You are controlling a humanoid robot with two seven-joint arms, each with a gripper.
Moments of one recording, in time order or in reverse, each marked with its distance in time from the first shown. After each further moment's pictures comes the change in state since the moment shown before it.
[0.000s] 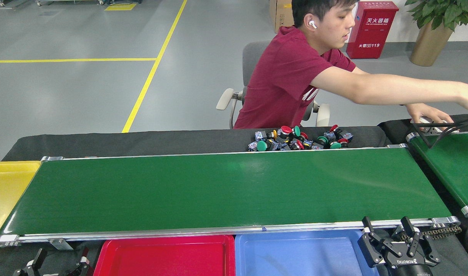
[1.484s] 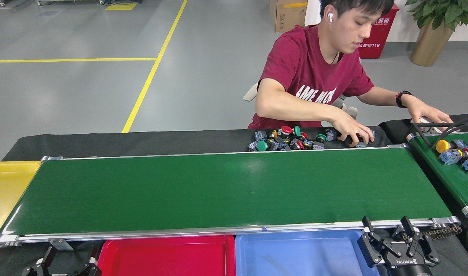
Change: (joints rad) left arm 0.026 -0.011 -0.036 -0.024 0.013 -0.011 0.004; right arm 0.001 0.000 0.000 -0.001 0.000 -0.002 -0.005
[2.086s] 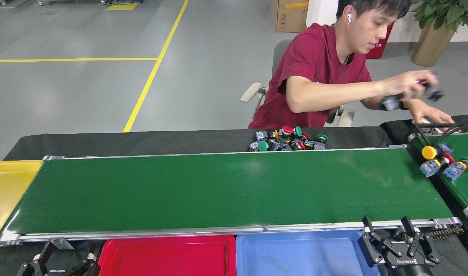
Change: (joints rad) left arm -0.003 -0.007 0.001 -0.032 0.000 0.006 0.001; right arm 0.000 0.000 0.000 0.000 0.000 -0.001 0.000
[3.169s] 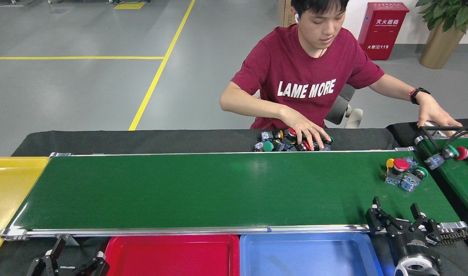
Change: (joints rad) left arm -0.011 0.004 -0.037 0.000 -0.002 -0.004 -0.009; right arm -0.324 -0.022 0.000 0.397 0.076 0.189 0.083
